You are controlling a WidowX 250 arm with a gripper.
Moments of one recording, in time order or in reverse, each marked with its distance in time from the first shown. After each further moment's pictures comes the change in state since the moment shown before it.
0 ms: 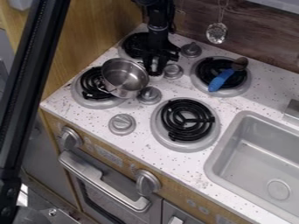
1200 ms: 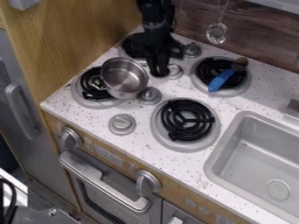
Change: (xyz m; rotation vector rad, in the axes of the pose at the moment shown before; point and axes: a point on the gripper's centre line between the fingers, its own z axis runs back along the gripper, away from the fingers) arm -0.070 -0.041 0.062 -0.122 -0.125 -0.070
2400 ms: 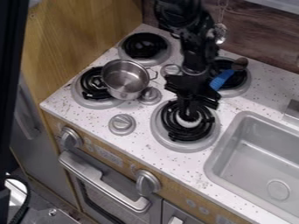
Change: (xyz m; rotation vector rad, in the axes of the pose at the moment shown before) arm -0.043 -0.058 -0.033 0.031 0.073 -0.092
